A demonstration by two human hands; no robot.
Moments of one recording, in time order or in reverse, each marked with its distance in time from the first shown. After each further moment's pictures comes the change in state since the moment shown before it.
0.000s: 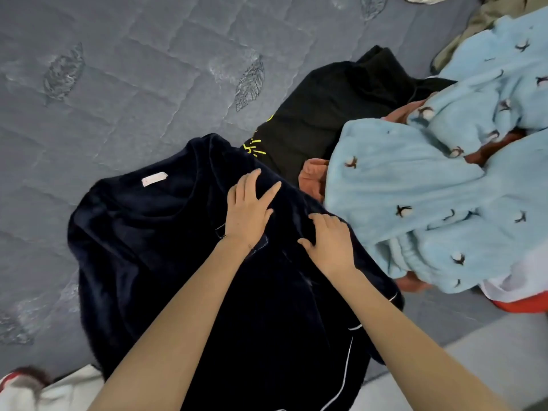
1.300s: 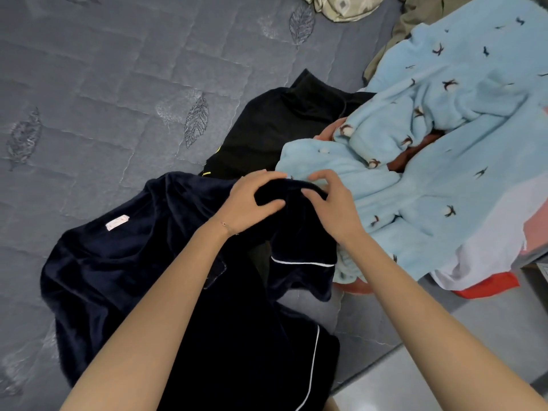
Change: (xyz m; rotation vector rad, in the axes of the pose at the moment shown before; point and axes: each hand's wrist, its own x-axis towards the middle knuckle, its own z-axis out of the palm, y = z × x) left_hand 0.073 0.088 -0.085 -0.732 -0.159 0.213; right_hand 0.029 0.062 -0.139 0.864 0.216 0.181
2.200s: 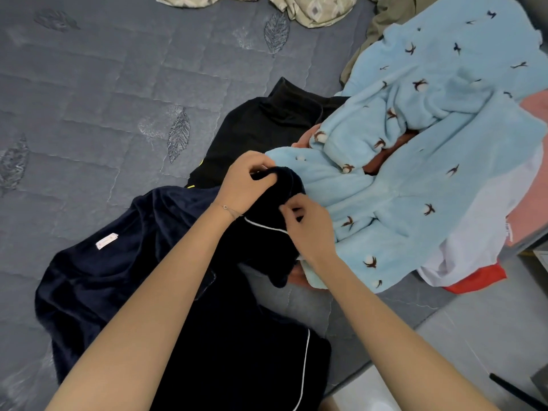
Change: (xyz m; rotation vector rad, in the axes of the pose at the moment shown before) left_hand 0.050 0.059 0.001 -0.092 0.189 -0.070; right_hand -0.024 0.002 0.006 -0.061 0.089 -0.005
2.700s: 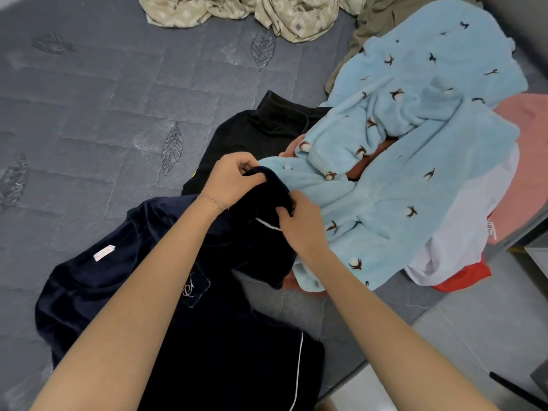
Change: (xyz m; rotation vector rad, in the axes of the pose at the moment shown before) left_hand 0.017 0.020 -0.012 0.053 -0.077 -0.021; right_hand 0.011 -0.019 -0.022 -0.025 -0.048 0.089
